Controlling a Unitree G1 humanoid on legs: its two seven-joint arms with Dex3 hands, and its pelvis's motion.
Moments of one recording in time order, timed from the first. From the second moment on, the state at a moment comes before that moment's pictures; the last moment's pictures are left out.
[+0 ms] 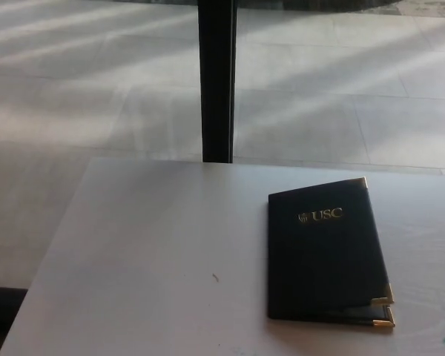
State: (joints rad) left_arm -0.08 0.42 0.49 0.84 -0.13 0.12 0.02; right_arm 0.22 -0.30 -0.53 0.57 0.14 0.06 -0.01
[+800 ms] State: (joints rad) left_arm -0.16 0.42 0.91 0.82 -0.33 0.15 0.09; right_arm 0.14 -0.29 -1.06 0.44 0.47 0.17 -0.09
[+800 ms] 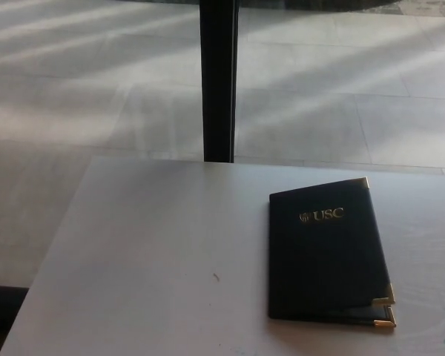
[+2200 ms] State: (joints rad) left_arm -0.18 0.45 0.99 0.76 -0.53 0.26 0.23; right_arm -0.09 -0.16 -0.61 -0.36 0.81 0.45 -0.34
